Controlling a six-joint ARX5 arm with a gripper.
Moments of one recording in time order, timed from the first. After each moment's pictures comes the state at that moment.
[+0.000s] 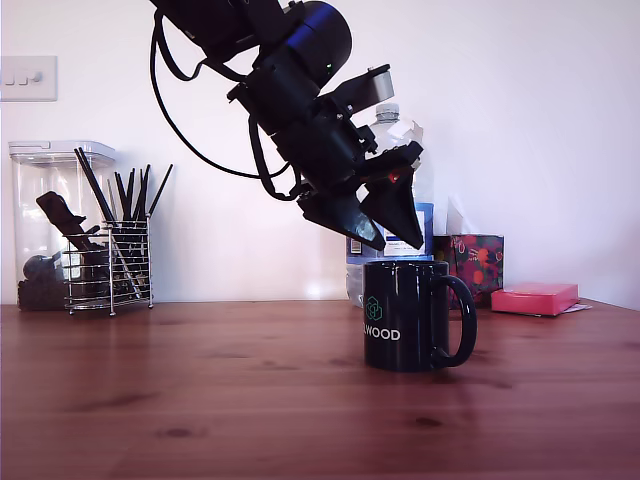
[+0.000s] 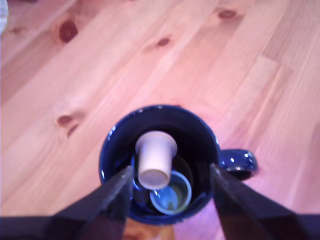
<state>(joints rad) -0.71 1.98 1.53 -0.34 0.23 0.14</state>
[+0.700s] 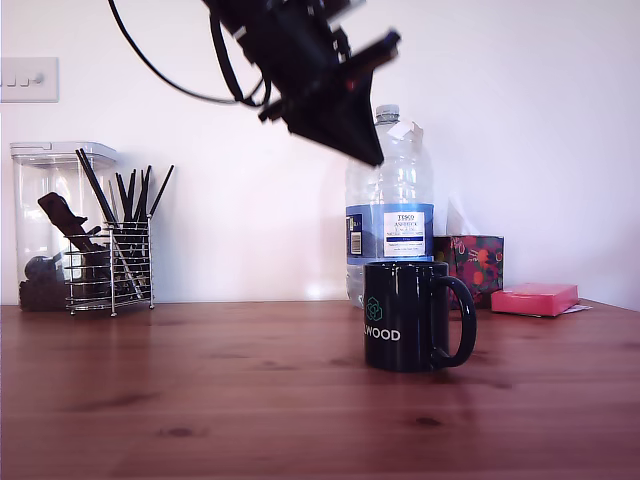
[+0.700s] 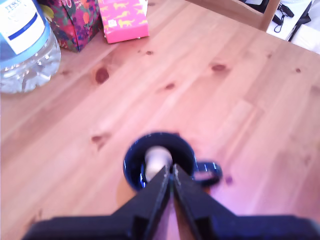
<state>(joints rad) -0.71 1.69 1.42 -0.39 0.18 0.09</state>
